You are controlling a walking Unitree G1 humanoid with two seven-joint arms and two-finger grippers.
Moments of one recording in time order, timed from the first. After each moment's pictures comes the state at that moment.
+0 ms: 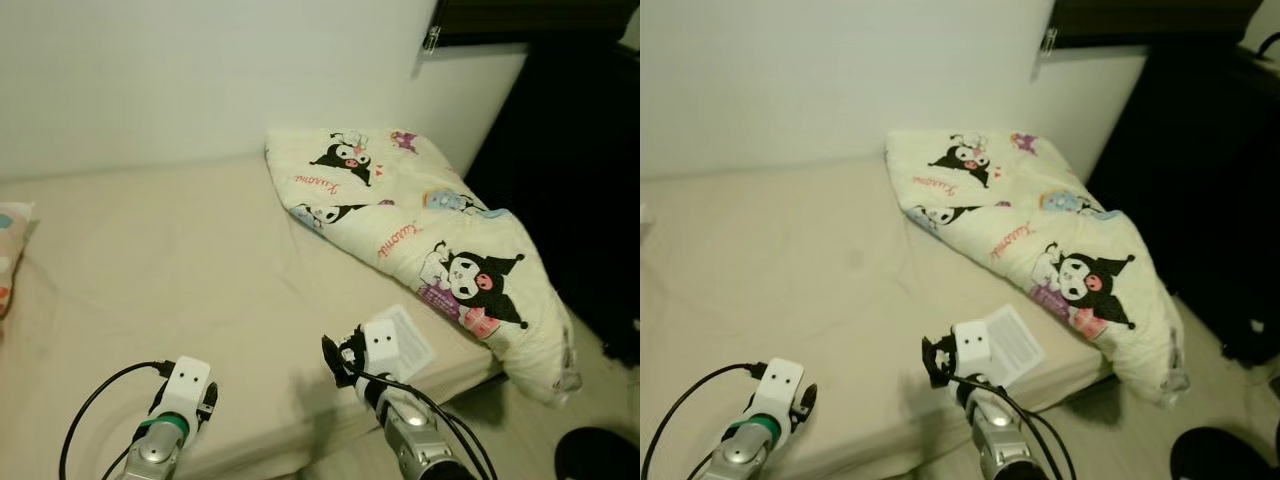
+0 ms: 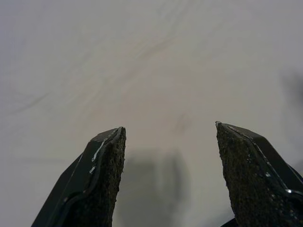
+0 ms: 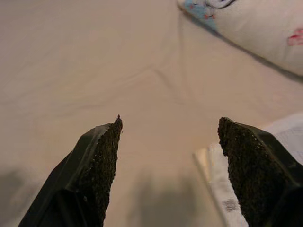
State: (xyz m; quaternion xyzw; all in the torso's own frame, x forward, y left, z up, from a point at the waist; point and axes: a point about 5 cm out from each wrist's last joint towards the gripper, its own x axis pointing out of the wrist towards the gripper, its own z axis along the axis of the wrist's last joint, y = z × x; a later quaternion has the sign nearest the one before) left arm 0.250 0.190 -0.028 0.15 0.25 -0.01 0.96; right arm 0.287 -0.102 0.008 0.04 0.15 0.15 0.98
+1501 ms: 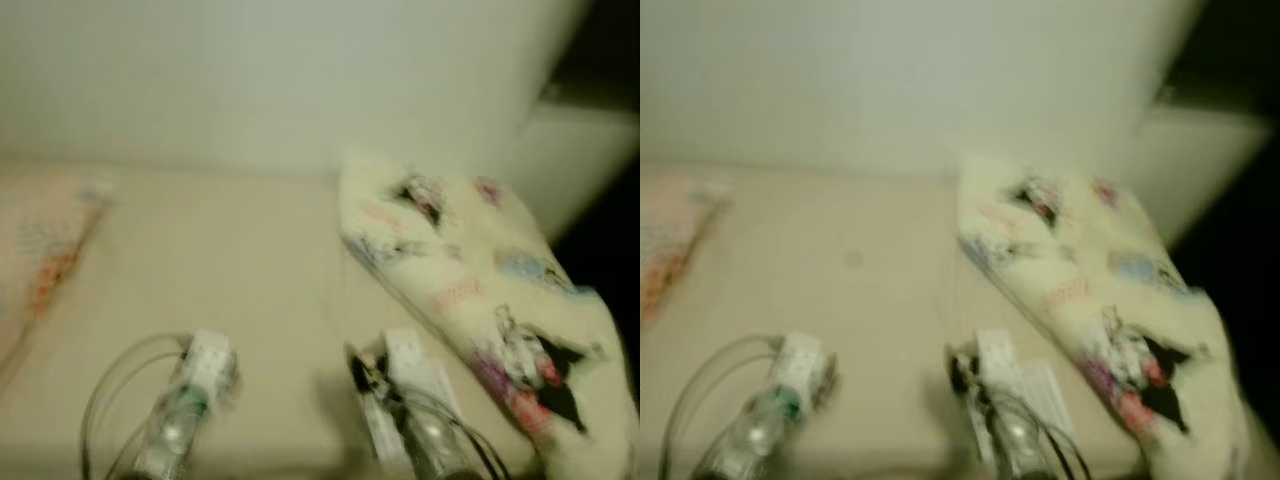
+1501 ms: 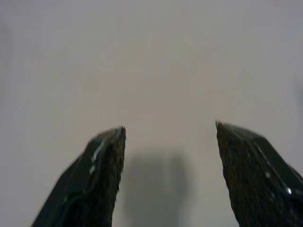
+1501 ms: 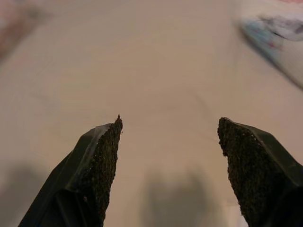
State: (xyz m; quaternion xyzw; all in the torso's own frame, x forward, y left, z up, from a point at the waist) left arm 0.245 0.198 -0.030 0.16 0.26 0.00 0.95; right arm 0.288 -0.090 0.013 0.06 0.13 0.16 0.98
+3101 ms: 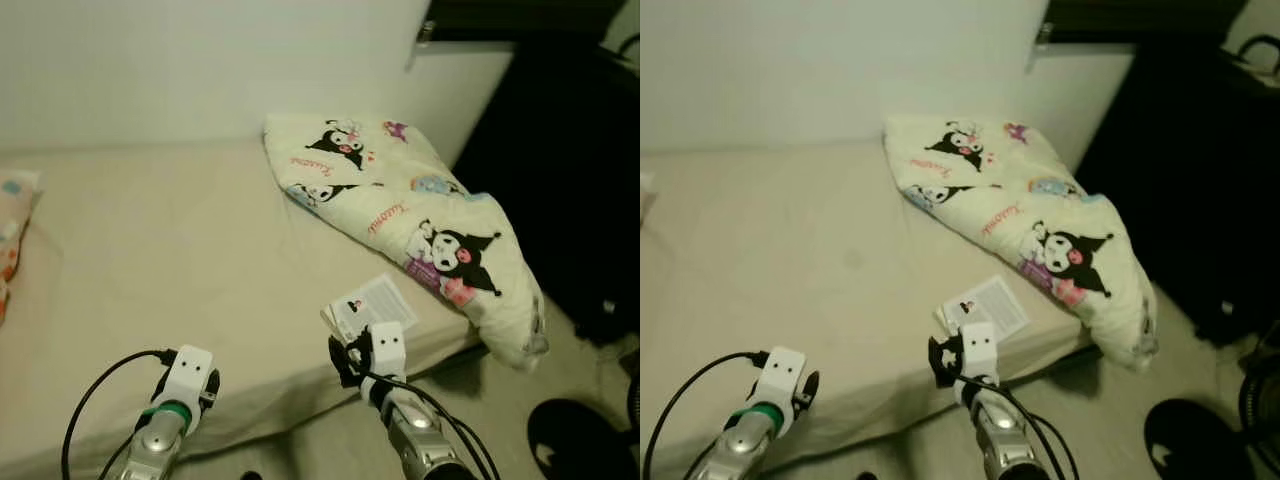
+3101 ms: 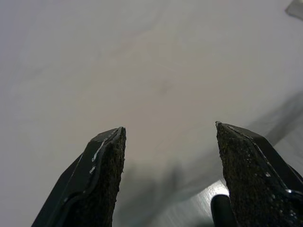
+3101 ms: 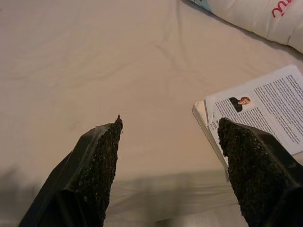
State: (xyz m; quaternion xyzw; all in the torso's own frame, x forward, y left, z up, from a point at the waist) left arm 0.254 0.193 -0.023 0.15 0.24 0.00 0.96; right arm 0.285 -0.103 0.008 0.05 0.15 0.15 0.98
